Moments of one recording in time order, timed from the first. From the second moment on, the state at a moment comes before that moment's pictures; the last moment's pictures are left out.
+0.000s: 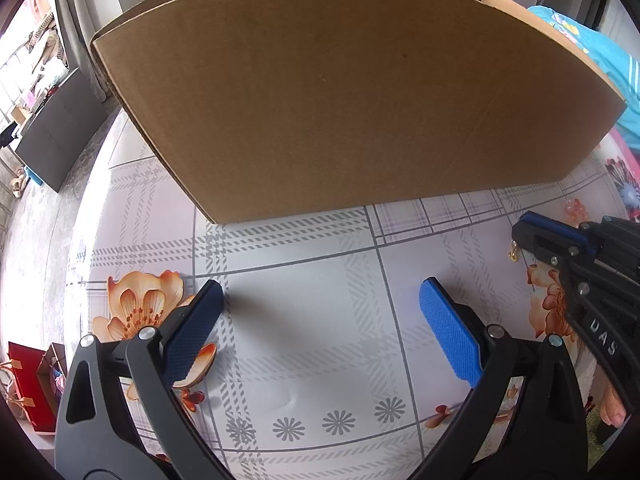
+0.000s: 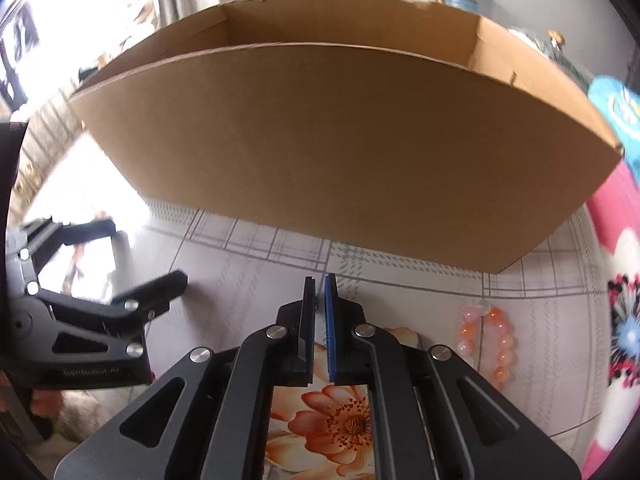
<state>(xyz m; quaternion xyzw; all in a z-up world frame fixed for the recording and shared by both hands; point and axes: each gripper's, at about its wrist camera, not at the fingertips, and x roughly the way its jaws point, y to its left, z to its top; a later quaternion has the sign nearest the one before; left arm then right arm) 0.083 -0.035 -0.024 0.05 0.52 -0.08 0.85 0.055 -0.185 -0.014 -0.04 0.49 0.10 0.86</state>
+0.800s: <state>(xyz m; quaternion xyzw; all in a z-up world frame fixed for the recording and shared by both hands) 0.084 -0.032 -0.022 0.05 0.52 -0.08 0.85 0.035 -0.228 -0.003 0.03 0.48 0.04 0.88</state>
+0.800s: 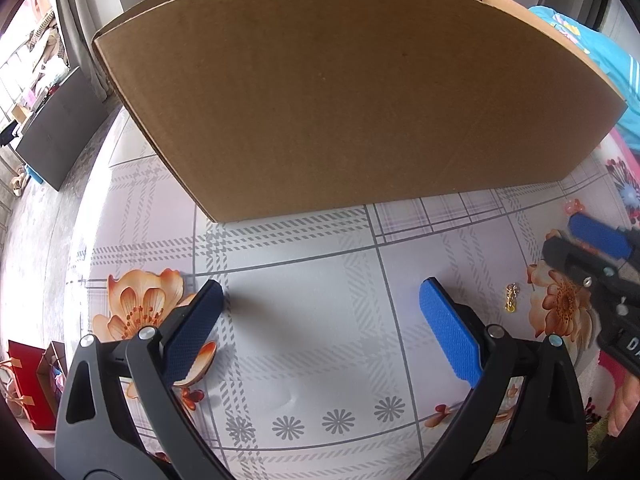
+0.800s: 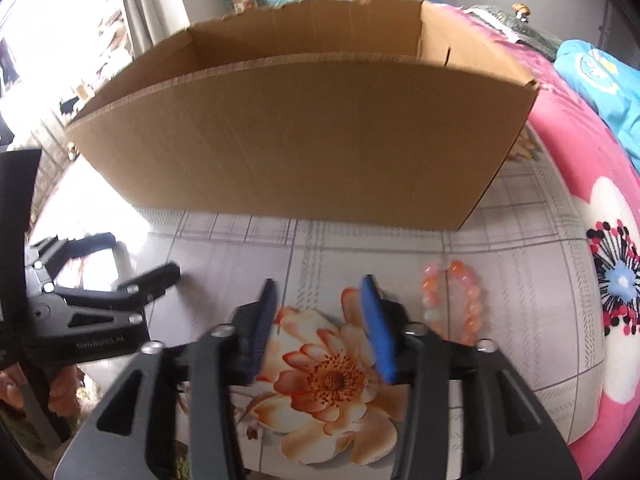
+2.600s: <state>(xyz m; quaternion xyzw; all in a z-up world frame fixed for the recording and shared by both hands) 0.079 -0.027 -0.020 0.05 0.51 -0.08 0.85 0.030 -0.270 -0.017 0.03 0.49 -0.01 0.87</state>
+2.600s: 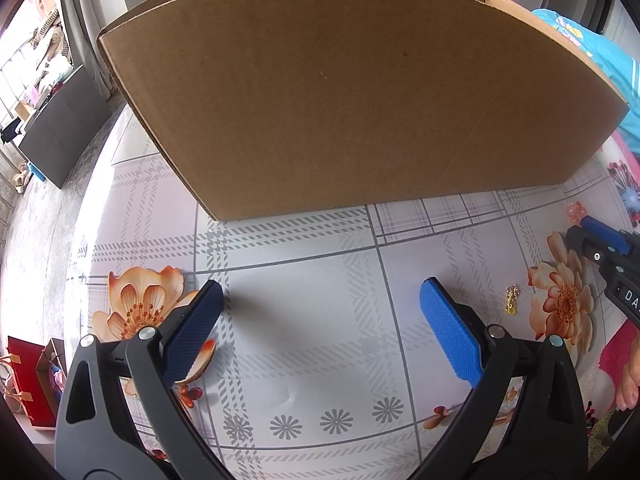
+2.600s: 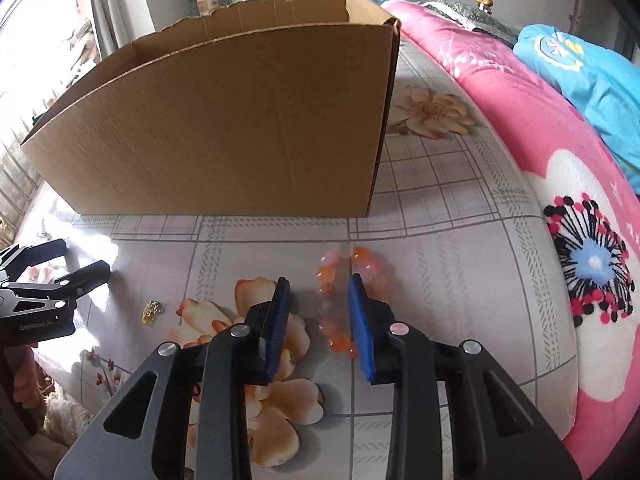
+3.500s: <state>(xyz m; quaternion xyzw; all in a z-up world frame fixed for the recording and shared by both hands) 0.078 -0.027 -0.021 0.05 0.51 -0.08 0.85 0.037 -0.252 -0.018 0.04 0.49 0.03 0.87</state>
